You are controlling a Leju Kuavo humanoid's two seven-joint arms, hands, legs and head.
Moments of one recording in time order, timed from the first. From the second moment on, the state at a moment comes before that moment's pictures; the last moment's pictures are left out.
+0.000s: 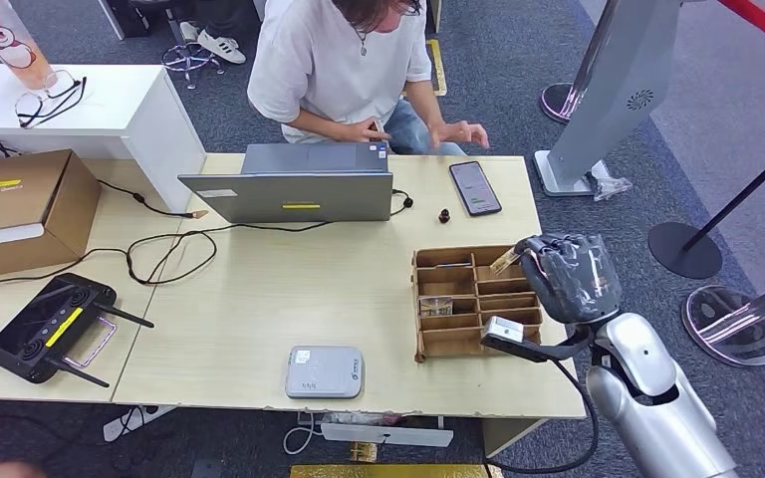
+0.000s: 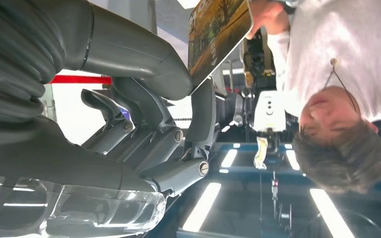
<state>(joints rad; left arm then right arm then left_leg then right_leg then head) -0.13 -0.15 0.60 -0.22 -0.80 0.50 -0.21 -0.23 -0.39 0.29 -1.41 0.95 -0.39 -0.27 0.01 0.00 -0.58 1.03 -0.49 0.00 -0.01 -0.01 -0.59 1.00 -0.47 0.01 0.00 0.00</state>
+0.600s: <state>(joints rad) -0.15 -0.17 0.60 -0.22 -0.82 0.50 -0.19 -0.41 -0.27 0.33 -1.38 0.89 -0.43 -0.30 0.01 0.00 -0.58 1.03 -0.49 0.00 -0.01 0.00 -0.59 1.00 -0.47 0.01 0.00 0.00</state>
